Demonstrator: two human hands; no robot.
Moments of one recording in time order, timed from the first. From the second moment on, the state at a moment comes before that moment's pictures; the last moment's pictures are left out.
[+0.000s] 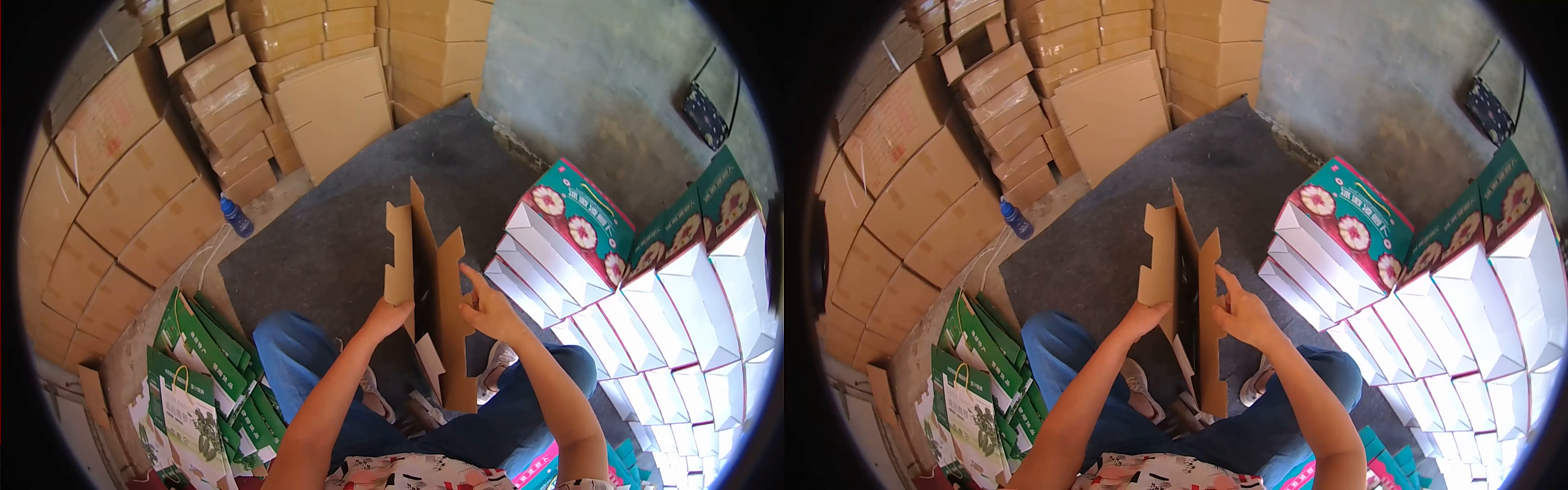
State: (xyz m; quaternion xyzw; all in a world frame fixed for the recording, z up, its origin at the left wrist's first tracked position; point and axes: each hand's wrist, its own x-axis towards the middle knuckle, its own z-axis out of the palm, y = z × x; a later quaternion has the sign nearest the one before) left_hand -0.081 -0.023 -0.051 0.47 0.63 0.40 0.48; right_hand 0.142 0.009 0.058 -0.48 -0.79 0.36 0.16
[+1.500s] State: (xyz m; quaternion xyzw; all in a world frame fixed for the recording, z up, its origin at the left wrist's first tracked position) left_hand -0.199 -0.085 0.125 0.45 0.58 0.65 0.18; right_hand 0.127 0.044 0.106 -0.43 -0.86 0.27 0.00
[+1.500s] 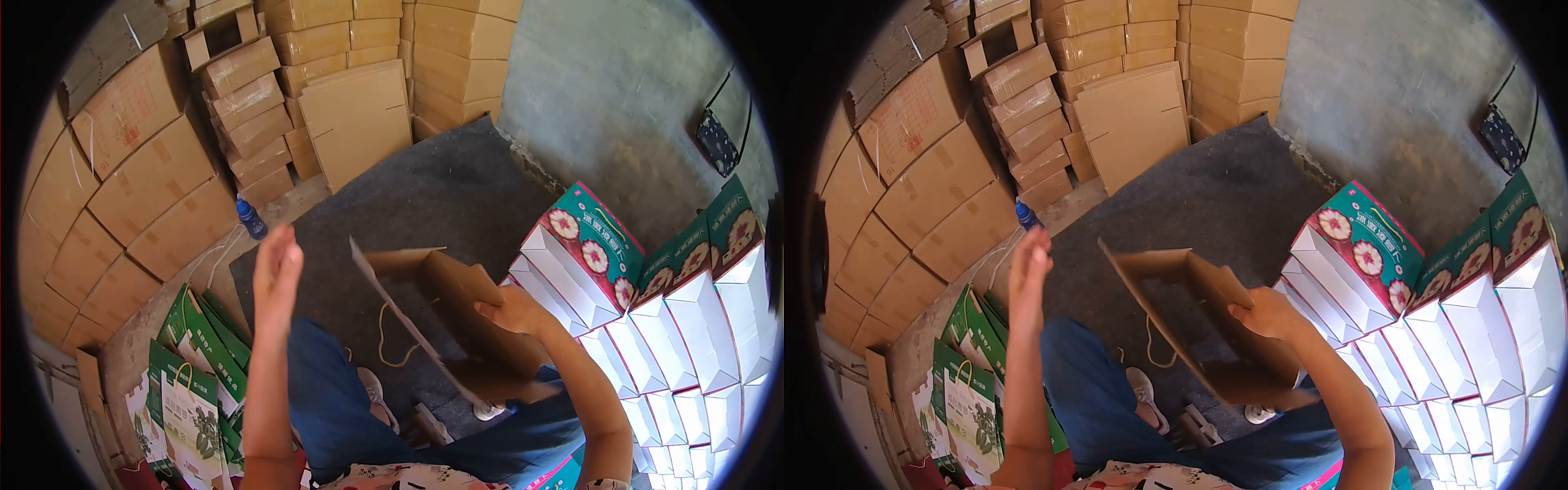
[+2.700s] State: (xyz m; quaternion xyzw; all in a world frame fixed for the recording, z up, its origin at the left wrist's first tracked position) left_hand -0.020 -0.046 0.007 0.74 0.66 0.06 0.09; right_hand 0.152 0.069 0.026 -0.44 -0.82 -0.19 0.30
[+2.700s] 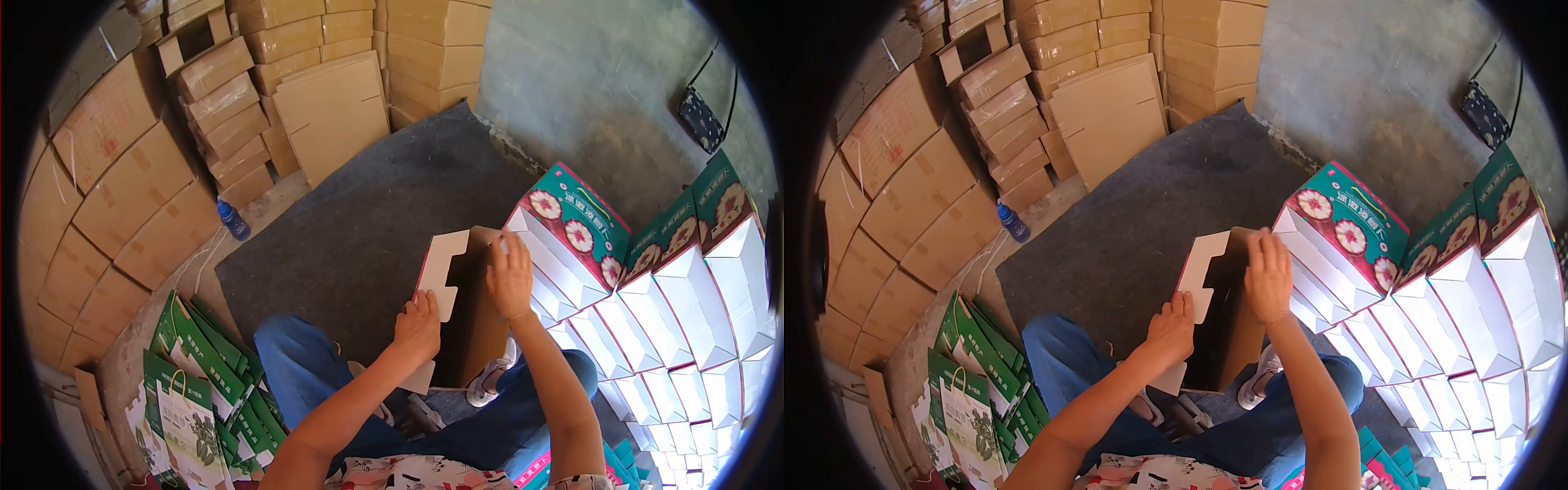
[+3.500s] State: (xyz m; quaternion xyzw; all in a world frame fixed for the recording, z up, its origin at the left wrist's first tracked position) left_hand -0.012 -0.038 0.014 0.75 0.65 -0.01 0.12; right_hand 0.145 -0.037 0.107 -0.25 -0.92 0.31 -0.05
